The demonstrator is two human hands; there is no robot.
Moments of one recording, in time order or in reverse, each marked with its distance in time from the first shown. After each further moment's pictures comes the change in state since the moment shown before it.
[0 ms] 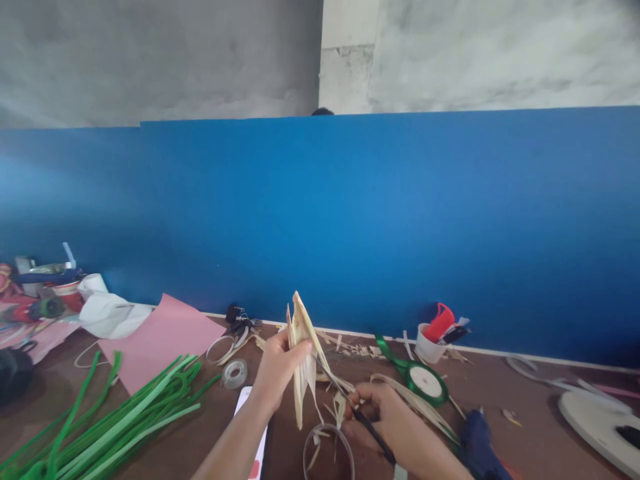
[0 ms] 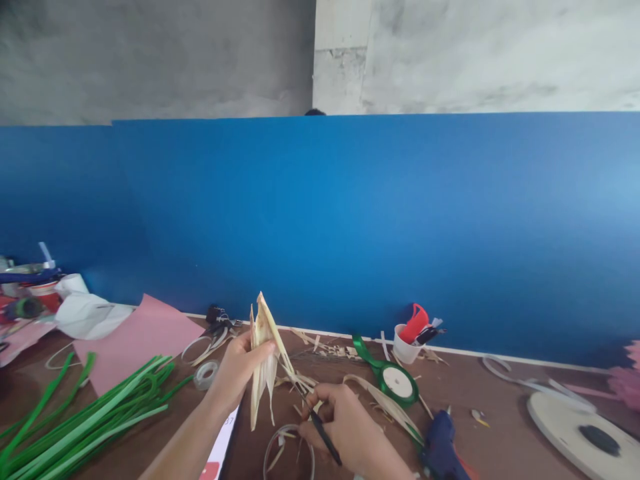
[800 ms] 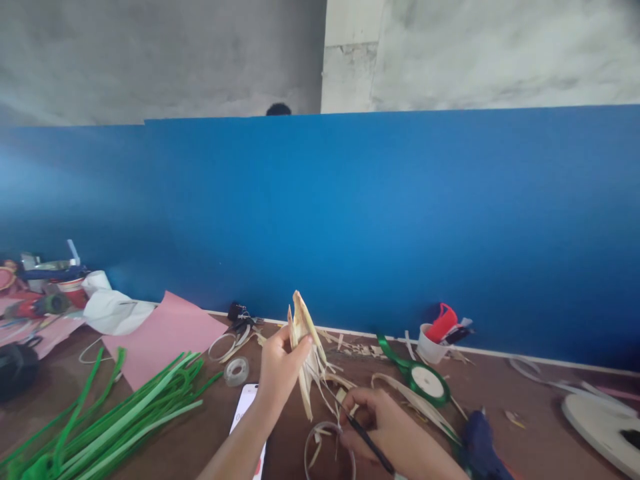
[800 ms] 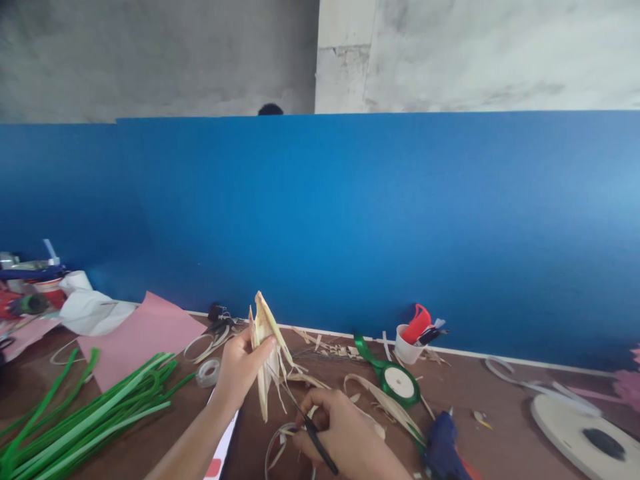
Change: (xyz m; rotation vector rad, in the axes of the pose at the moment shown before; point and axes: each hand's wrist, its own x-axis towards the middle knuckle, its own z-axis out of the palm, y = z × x) left_hand -0.002 0.003 0.003 0.199 0.138 0.164; right_hand -0.008 -0.014 0.004 -0.135 -0.016 0.037
